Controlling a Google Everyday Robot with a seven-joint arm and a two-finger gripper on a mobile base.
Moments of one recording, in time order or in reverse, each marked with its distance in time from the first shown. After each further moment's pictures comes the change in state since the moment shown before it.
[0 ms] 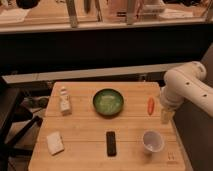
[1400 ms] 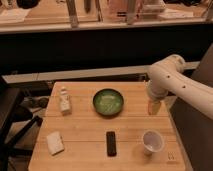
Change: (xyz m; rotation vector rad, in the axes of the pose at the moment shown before) arm -0.047 -0.047 0.010 0.044 0.028 -0.084
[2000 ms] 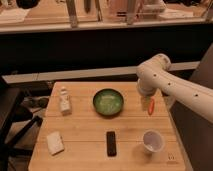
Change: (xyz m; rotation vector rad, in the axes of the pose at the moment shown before) arm -0.035 -0.035 0.022 0.031 -0.008 -0.071
